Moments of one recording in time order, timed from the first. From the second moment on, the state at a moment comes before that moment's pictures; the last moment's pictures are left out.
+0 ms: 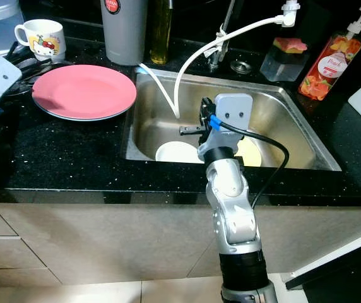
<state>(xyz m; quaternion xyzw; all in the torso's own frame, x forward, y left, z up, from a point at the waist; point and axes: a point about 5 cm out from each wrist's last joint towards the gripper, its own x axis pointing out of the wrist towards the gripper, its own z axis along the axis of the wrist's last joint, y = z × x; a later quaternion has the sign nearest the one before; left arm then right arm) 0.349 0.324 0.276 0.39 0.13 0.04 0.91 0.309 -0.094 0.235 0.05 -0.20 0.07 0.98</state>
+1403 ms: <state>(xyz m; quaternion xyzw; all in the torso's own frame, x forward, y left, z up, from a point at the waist) 0.351 0.325 0.276 0.39 0.13 0.04 0.91 0.309 -0.094 0.235 0.05 -0.20 0.07 0.98</state>
